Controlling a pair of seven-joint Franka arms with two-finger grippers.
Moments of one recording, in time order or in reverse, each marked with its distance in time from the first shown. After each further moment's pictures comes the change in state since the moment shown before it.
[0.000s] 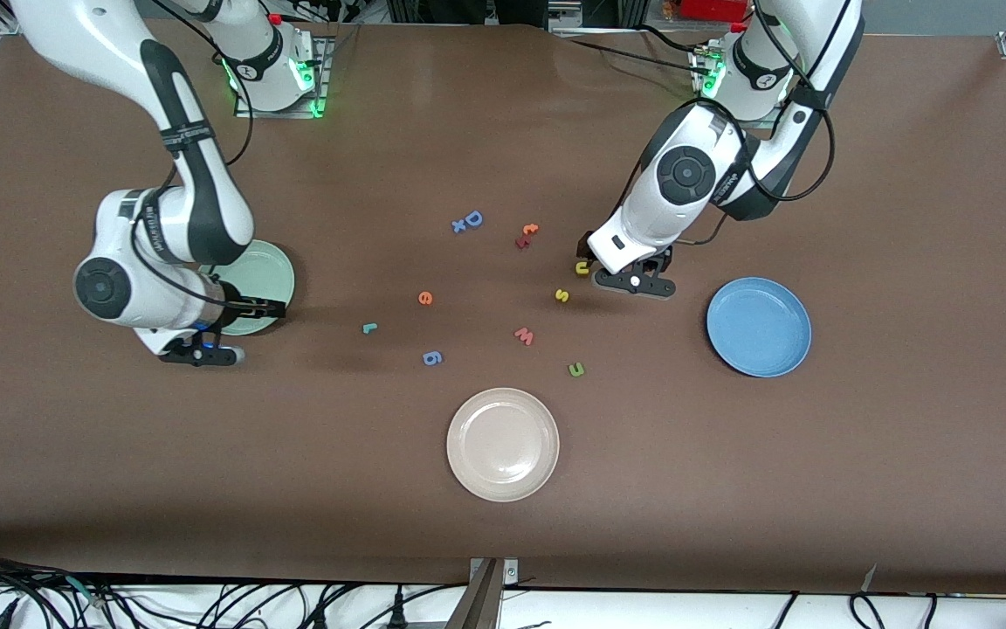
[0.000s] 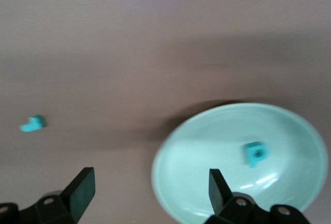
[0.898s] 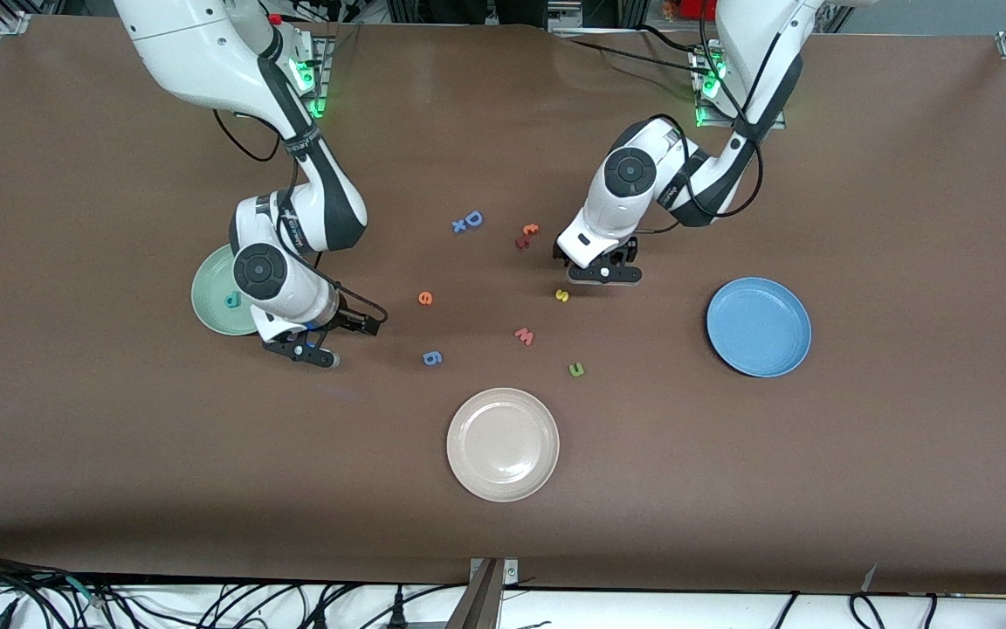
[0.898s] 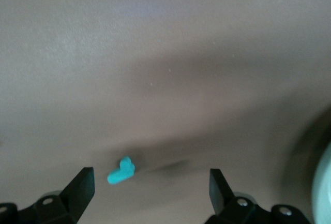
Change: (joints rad) left arm -0.082 0.143 0.000 -0.044 0.123 0.197 -0.250; right arm 0.194 0.135 0.015 -0.014 0.002 0.314 0.378
